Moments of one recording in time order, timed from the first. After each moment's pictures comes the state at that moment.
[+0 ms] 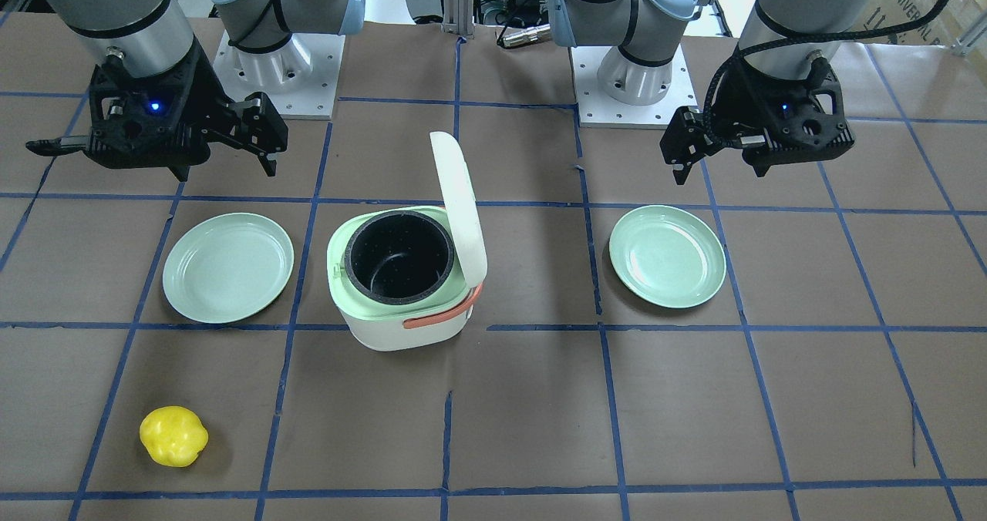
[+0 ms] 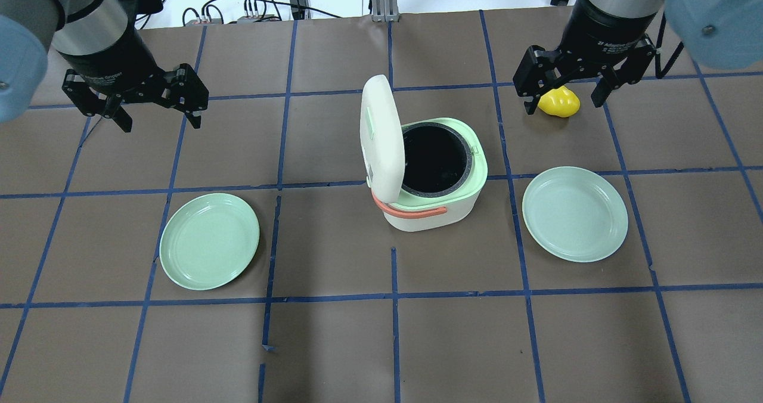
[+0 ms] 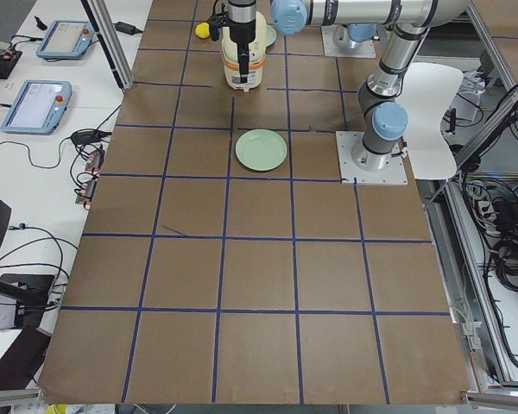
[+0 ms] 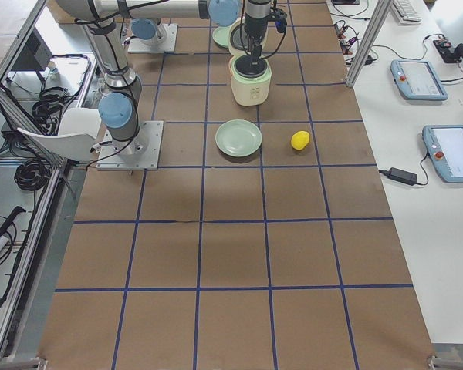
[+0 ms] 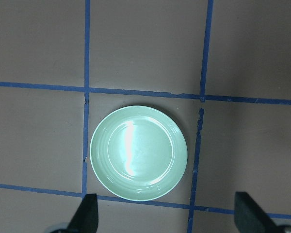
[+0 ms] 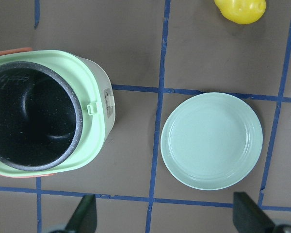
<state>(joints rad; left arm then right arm) -1.50 -1.56 -1.59 -1.55 1.67 0.00 1.57 -1.53 1.53 -1.54 -1.56 -0.09</state>
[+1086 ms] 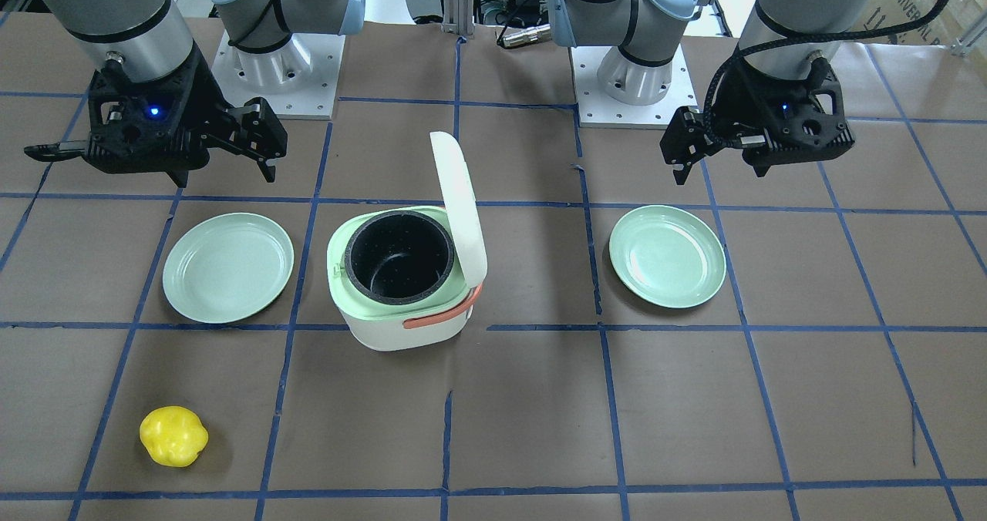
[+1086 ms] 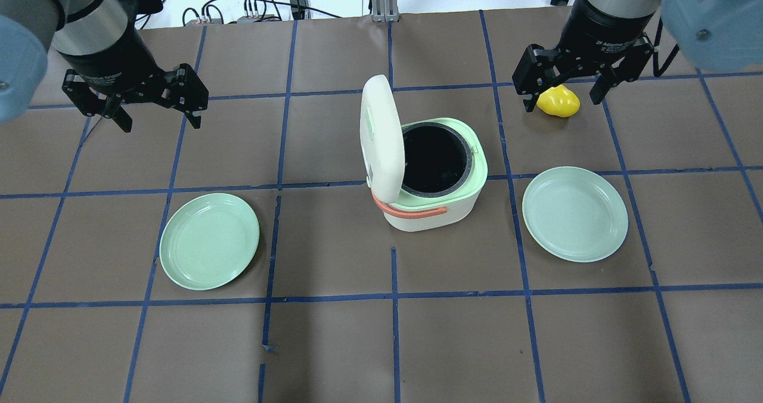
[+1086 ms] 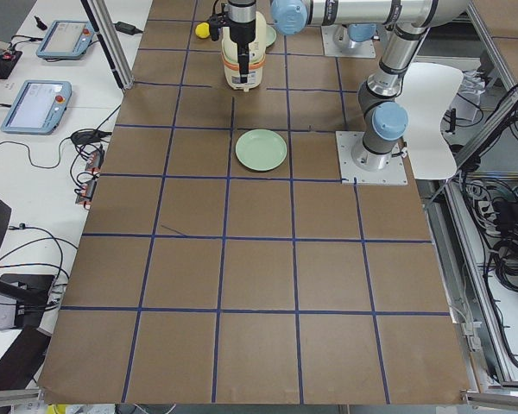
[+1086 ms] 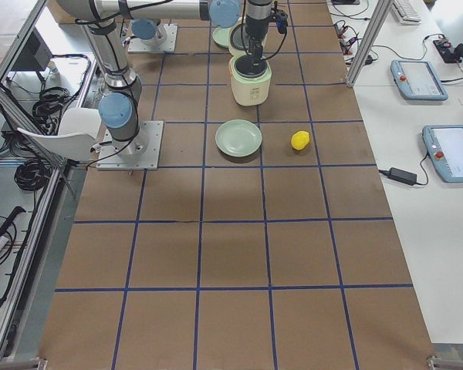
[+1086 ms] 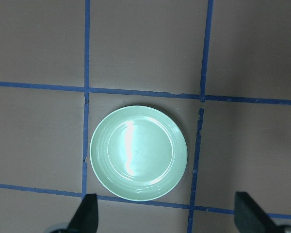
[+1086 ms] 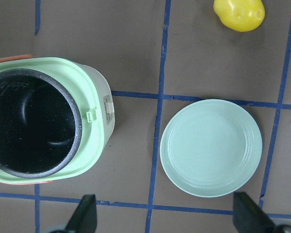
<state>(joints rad) -1.50 -1.56 -1.59 -1.55 1.67 0.00 1.57 -1.53 1.54 -1.57 -1.56 -0.09</state>
